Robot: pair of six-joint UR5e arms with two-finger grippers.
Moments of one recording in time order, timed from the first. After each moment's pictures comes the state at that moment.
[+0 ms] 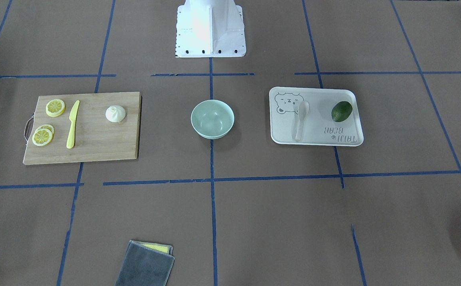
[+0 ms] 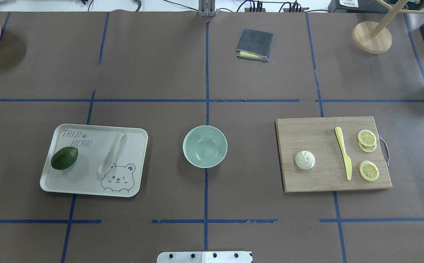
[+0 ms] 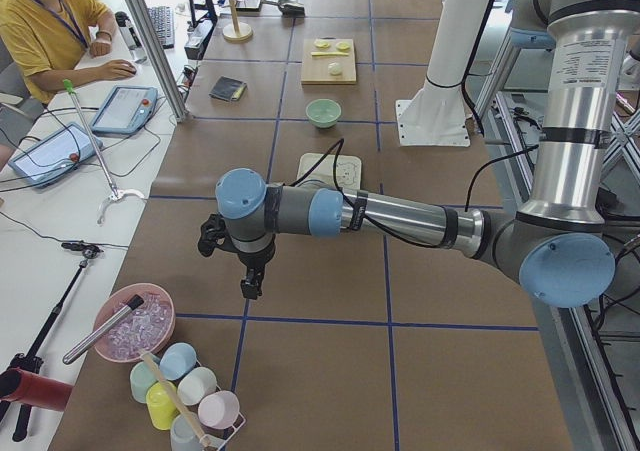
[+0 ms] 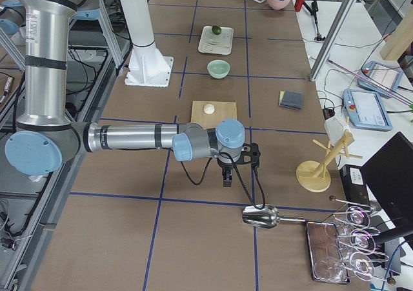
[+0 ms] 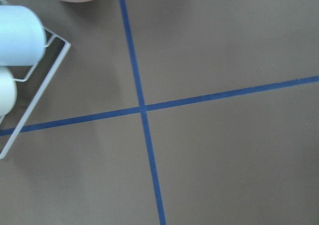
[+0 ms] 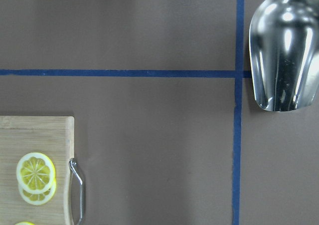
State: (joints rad) left arm -1.60 -1.64 -1.69 -1.44 -2.38 0.11; right arm 1.46 -1.68 1.72 -1.42 2.46 0.20
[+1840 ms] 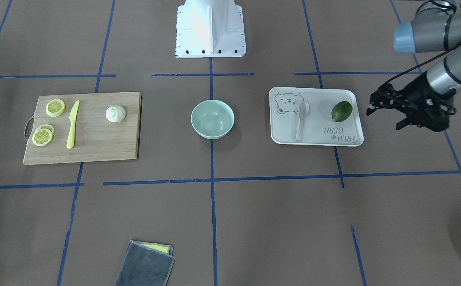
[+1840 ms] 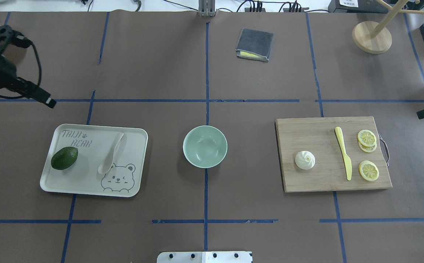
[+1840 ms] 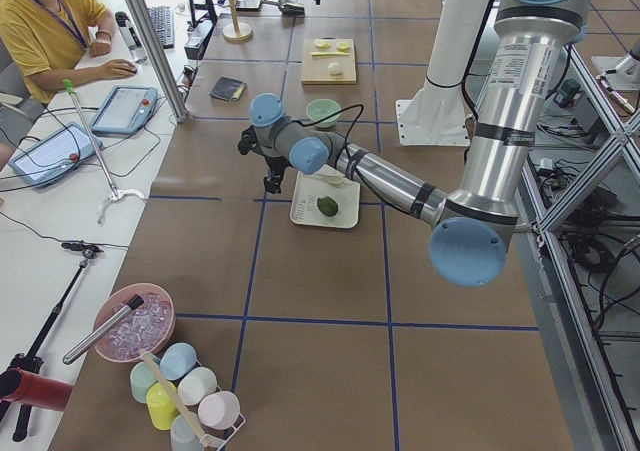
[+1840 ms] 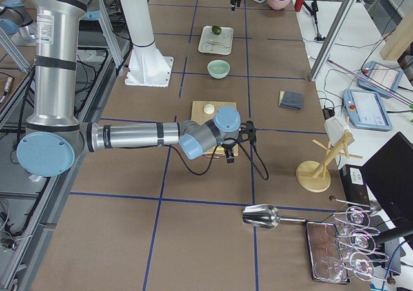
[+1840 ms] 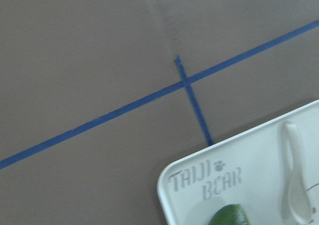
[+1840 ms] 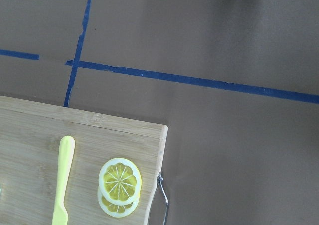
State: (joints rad) left arm -1.02 -1.81 -1.82 -1.74 -2.36 -0.43; right arm 1.29 -1.68 1.72 -1.05 2.50 0.42
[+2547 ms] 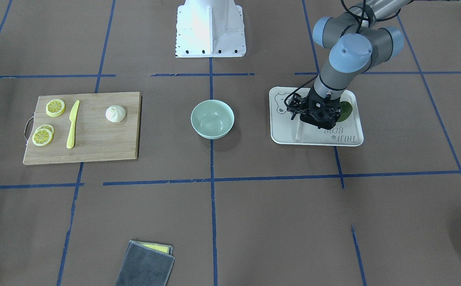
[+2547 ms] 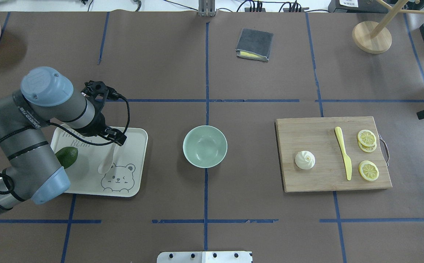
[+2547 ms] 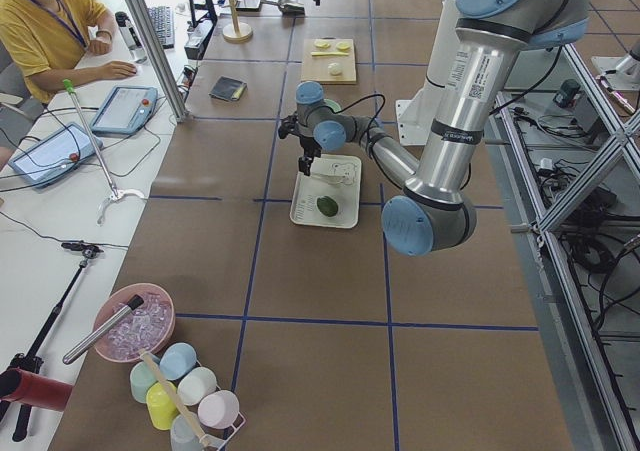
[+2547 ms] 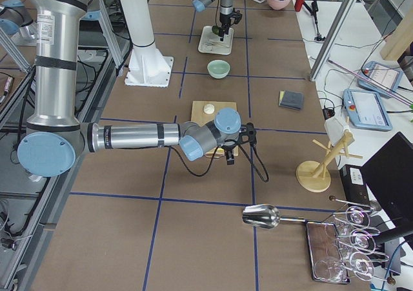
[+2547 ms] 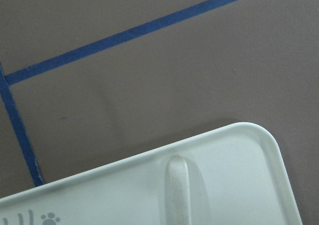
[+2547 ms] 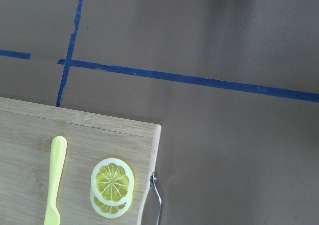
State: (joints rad) left arm -0.67 -1.91 -1.77 -1.76 -2.03 -0.70; right arm 1.29 -1.68 1.70 -1.06 2.49 0.42
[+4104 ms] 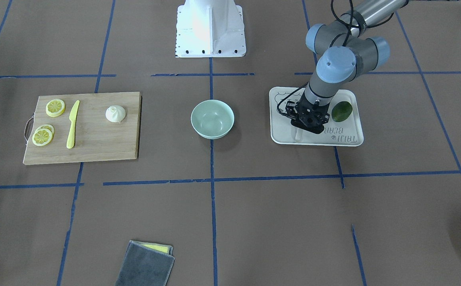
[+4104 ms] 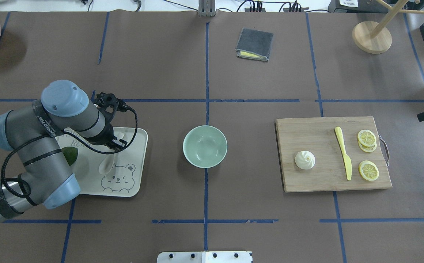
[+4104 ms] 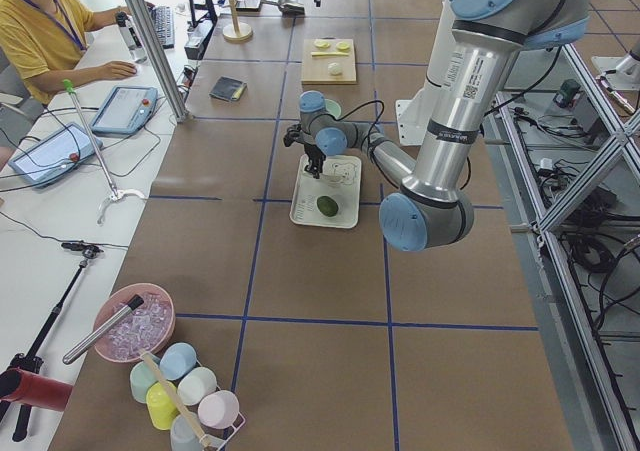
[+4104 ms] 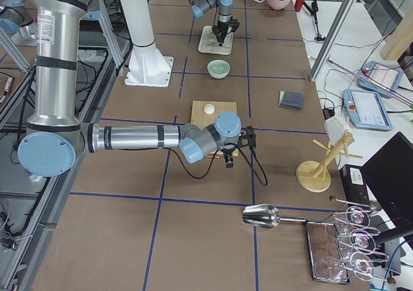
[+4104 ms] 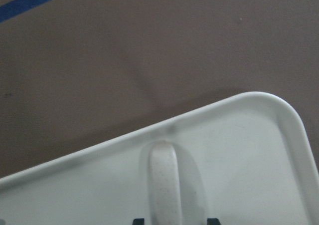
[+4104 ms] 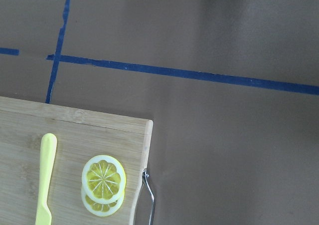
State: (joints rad) left arm -0.63 -1.93 -1.70 -1.78 -2.03 -0.69; right arm 1.29 -1.68 1.68 -1.06 2.49 0.42
